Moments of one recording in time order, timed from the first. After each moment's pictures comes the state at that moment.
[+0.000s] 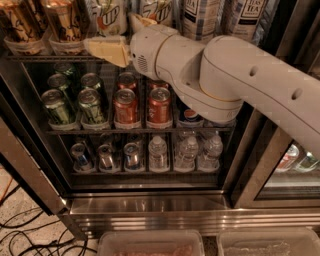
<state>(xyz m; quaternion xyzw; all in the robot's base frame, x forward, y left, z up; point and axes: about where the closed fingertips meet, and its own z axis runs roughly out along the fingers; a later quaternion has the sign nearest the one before) 0.604 0.079 1.053 -0.32 0.61 0.24 0.69</state>
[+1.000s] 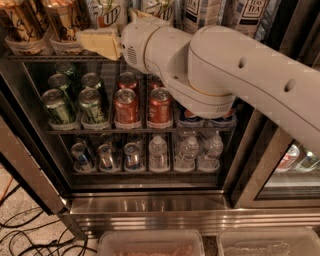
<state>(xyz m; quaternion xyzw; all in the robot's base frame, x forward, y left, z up) 0.606 0.087 1.068 -0.30 0.63 0.22 0.69</state>
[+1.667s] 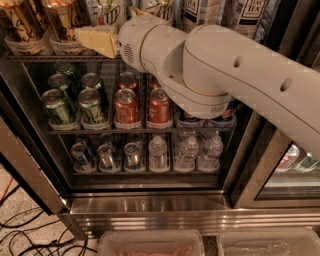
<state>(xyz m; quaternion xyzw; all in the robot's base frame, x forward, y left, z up) 0.609 0.088 1.071 -0.28 0.63 0.21 0.69</state>
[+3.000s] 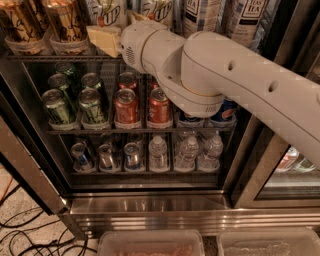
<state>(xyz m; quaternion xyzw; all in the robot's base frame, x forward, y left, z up) 0.629 0.090 1.057 -0.27 0.63 0.22 0.69</state>
